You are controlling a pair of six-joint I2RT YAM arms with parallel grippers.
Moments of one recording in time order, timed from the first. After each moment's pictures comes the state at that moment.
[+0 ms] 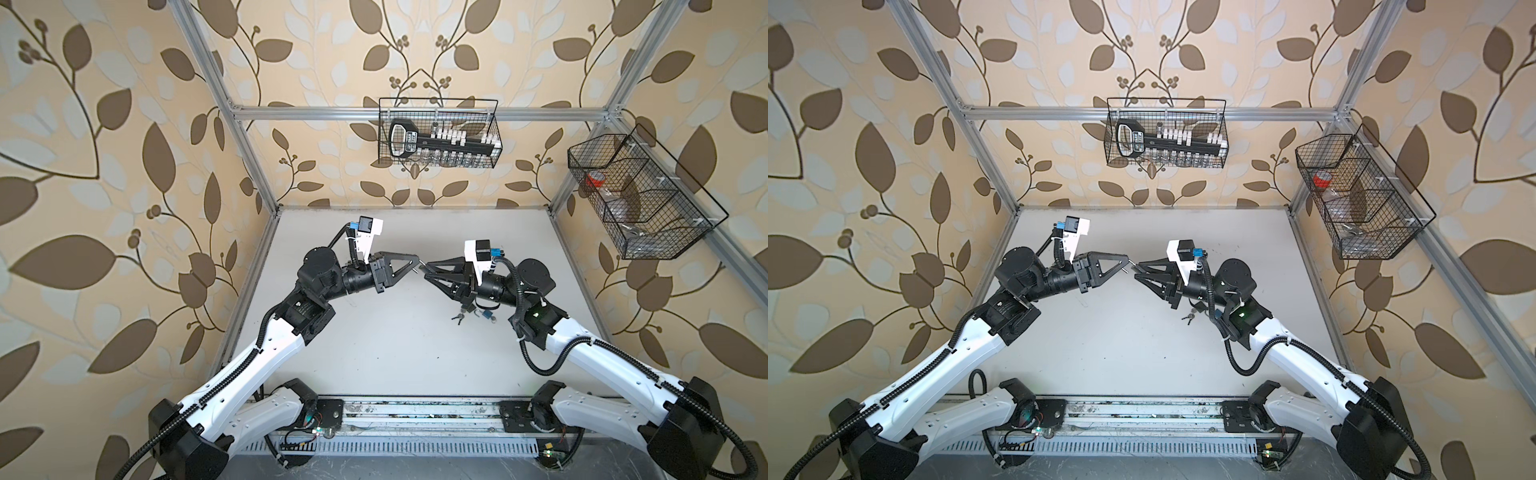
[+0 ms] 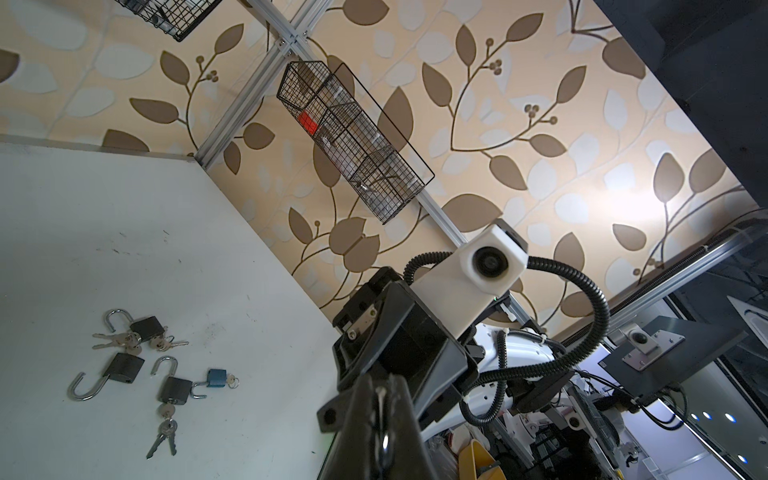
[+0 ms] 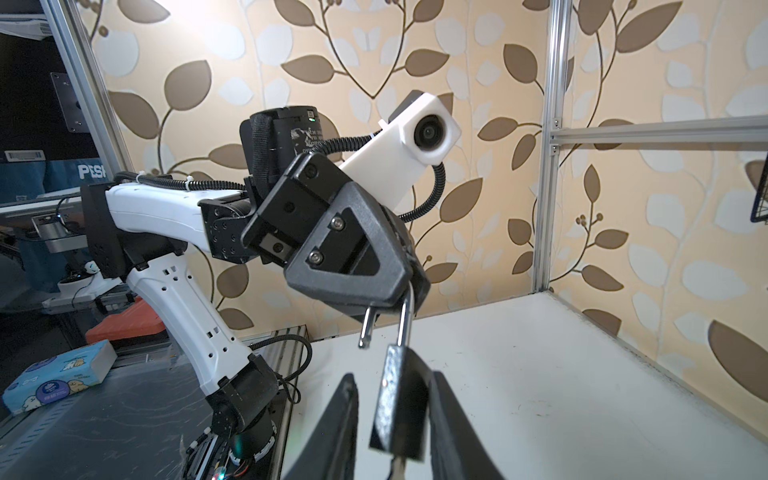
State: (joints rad) left arm -0.56 0.98 0.90 0.21 0.67 -0.87; right arm 0.62 1.08 0.76 0.53 -0.67 0.20
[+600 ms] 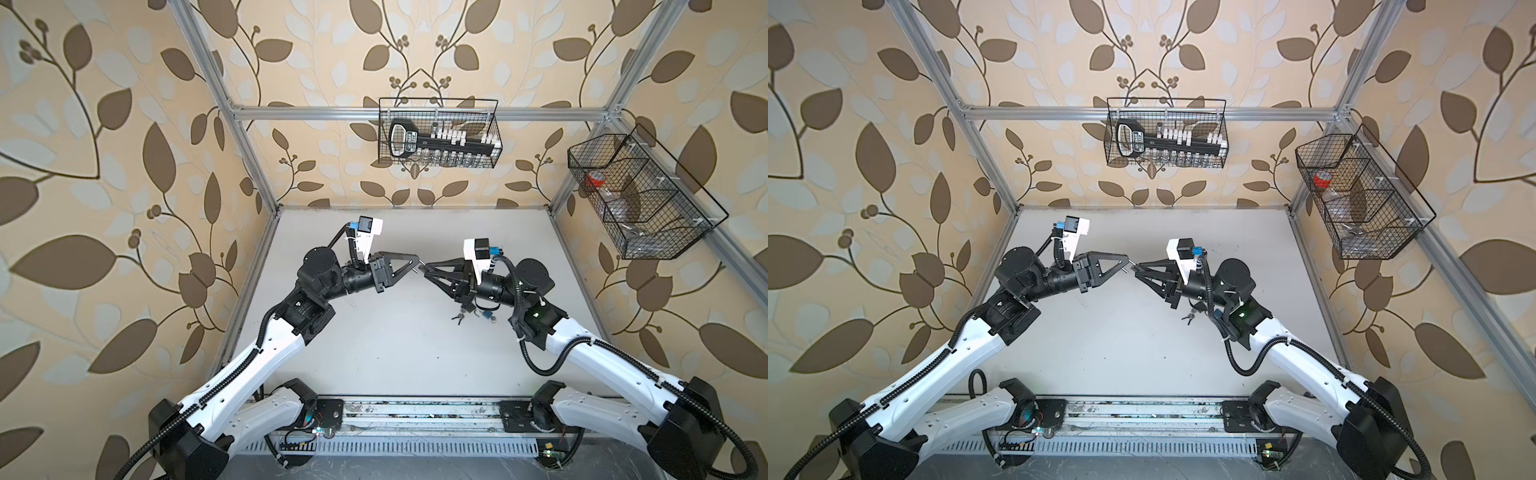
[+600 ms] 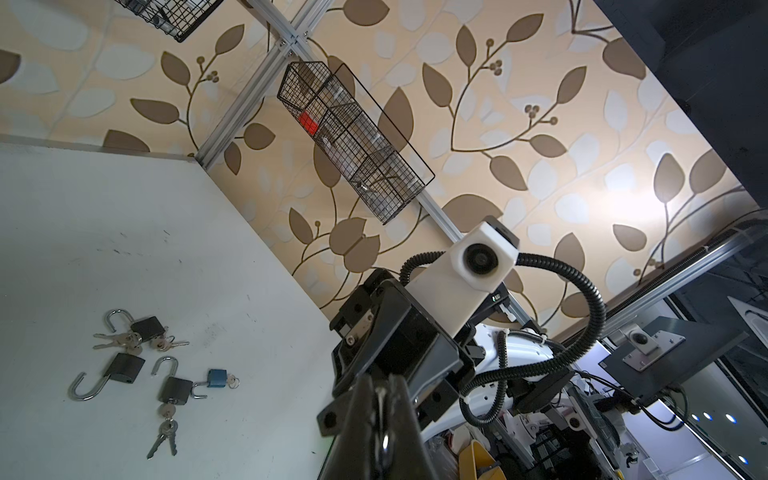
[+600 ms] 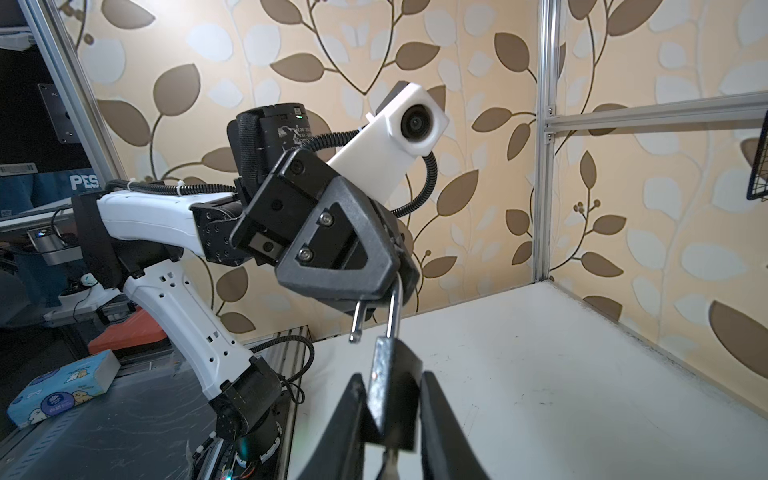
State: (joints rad) left arm -0.56 0.98 0.90 0.21 0.67 -0.87; right arm 0.62 1.08 0.76 0.51 -0.65 0.23
